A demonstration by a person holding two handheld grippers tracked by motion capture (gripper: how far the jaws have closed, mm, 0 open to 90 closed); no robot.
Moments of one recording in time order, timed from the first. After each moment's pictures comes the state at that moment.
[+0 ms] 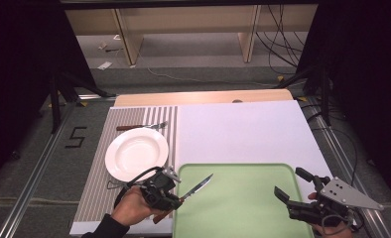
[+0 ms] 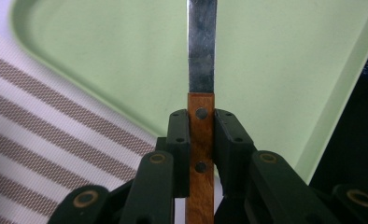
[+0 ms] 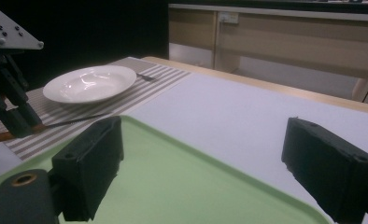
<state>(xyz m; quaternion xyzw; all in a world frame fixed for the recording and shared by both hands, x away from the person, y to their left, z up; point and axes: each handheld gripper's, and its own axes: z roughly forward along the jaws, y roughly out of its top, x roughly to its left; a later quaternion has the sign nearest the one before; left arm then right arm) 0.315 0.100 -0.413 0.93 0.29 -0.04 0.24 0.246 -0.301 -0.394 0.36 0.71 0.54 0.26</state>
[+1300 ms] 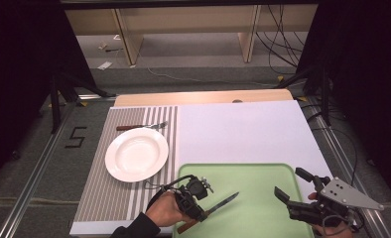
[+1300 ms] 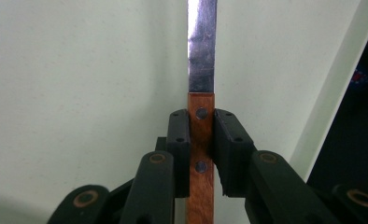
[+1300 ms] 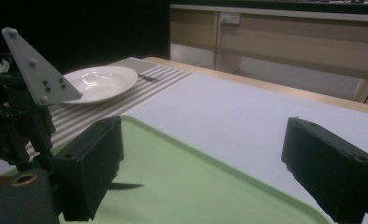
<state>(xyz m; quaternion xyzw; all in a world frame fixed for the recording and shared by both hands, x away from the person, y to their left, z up) 0.316 0.025 -0.449 0.94 0.26 -0.11 0.18 0.245 -0.301 -0.394 0.36 0.71 0.55 0.26</state>
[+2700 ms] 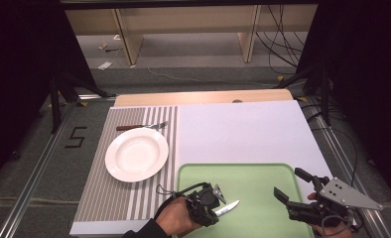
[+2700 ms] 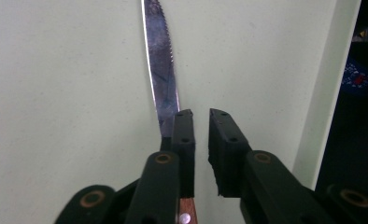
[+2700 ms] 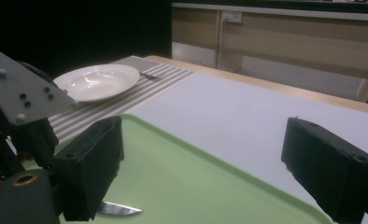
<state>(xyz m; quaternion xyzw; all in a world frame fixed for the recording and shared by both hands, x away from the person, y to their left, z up) 0.297 -0.001 -0.450 0.96 0.17 -0.06 0.22 0.245 -0.300 -0.394 0.36 0.71 0.54 0.26</state>
